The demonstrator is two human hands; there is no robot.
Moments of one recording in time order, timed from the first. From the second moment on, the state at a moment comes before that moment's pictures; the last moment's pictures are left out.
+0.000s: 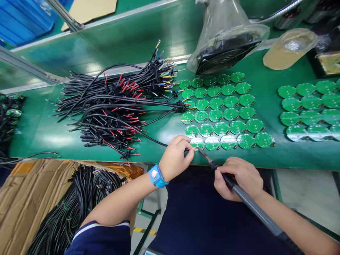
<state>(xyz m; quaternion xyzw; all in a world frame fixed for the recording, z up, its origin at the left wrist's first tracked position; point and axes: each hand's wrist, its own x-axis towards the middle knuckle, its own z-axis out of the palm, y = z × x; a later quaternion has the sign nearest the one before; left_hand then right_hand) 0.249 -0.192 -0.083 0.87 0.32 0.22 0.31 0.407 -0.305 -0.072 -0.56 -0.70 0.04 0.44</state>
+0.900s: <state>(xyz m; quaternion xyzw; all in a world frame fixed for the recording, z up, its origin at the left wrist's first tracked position) 0.256 -0.199 -0.077 0.87 0.36 0.19 0.27 0.450 -0.299 -0.094 -0.61 -0.45 0.28 0.59</state>
